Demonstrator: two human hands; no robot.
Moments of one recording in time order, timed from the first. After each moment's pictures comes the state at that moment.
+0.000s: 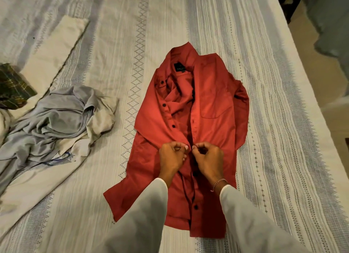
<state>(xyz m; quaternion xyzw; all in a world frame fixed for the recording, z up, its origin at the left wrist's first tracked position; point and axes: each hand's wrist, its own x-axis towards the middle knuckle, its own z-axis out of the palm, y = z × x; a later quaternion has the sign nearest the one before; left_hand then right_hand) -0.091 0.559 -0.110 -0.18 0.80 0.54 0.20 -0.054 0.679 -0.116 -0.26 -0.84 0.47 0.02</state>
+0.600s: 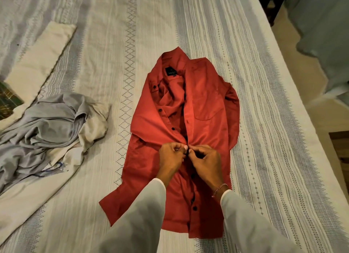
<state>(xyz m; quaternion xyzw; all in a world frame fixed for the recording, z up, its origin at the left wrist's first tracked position) -0.101 0.567 -0.105 -0.15 0.78 0.56 0.24 -0.045 0.686 -0.108 -0.22 -0.82 0.53 0.04</state>
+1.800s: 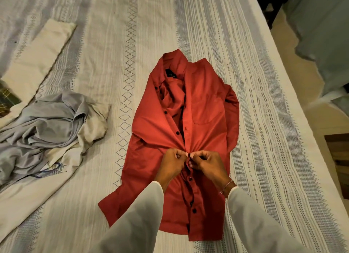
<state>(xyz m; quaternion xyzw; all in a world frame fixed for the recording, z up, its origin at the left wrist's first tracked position) -0.092 0.560 -0.113 -0.11 0.78 0.53 0.32 -0.047 0.699 -0.114 -0.31 -0.67 0.66 -0.14</state>
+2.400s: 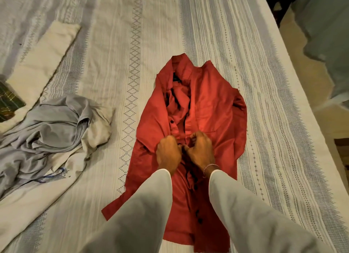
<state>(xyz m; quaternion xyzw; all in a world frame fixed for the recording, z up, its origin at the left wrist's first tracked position) -0.148 0.557 -0.101 -0.05 0.95 0.24 0.18 -0.126 0.672 -0.123 -0.23 -0.90 0.38 -0.05</state>
